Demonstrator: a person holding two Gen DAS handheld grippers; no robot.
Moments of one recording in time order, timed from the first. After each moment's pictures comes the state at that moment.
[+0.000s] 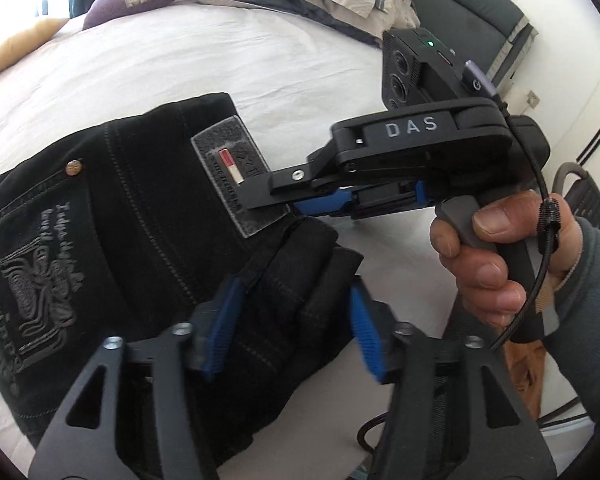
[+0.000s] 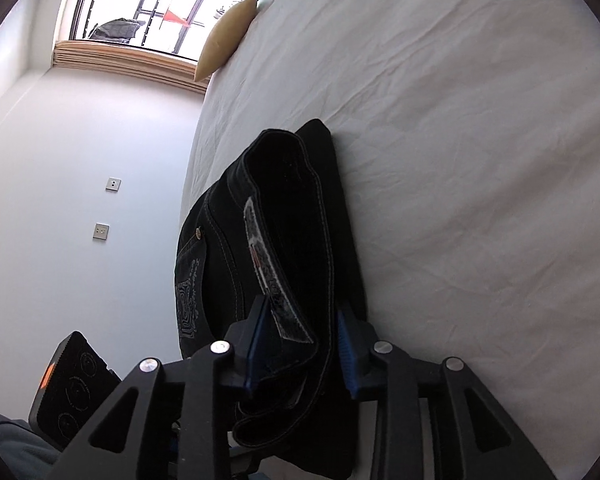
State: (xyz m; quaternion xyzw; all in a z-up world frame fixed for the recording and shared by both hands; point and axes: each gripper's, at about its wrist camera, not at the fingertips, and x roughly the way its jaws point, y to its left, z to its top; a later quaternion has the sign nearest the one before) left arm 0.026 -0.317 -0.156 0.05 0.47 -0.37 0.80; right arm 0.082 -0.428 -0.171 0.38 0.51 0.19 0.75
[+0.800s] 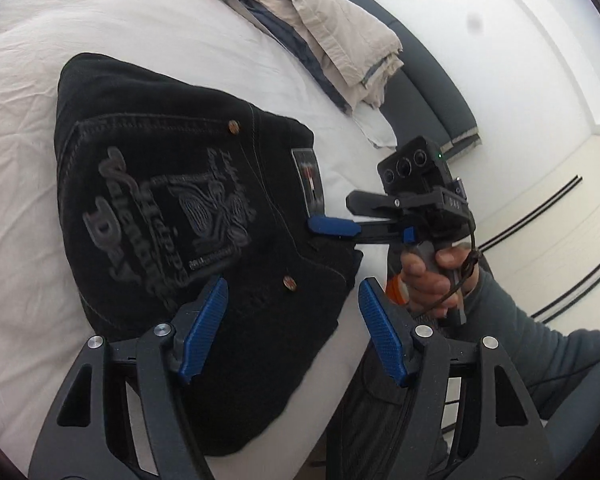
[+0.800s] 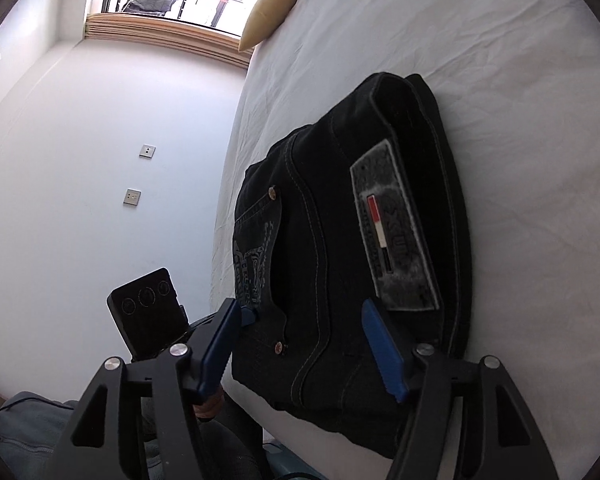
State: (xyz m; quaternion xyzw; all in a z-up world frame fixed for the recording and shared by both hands) left arm 0.083 -0.169 -0.192 -0.18 0.48 -0.46 0.73; right arm 0.065 -0.391 -0.166 0.39 0.50 0.27 0.73
